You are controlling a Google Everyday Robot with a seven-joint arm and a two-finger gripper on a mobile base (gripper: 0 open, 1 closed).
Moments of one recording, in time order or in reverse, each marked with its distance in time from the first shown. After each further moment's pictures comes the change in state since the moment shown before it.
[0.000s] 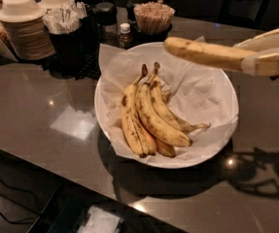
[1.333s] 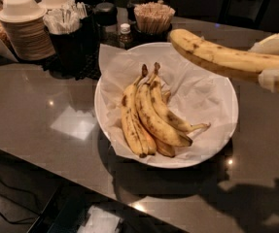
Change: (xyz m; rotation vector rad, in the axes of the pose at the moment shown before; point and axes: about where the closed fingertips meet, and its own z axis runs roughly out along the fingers) arm -0.012 0.060 0.003 0.155 0.183 -0.229
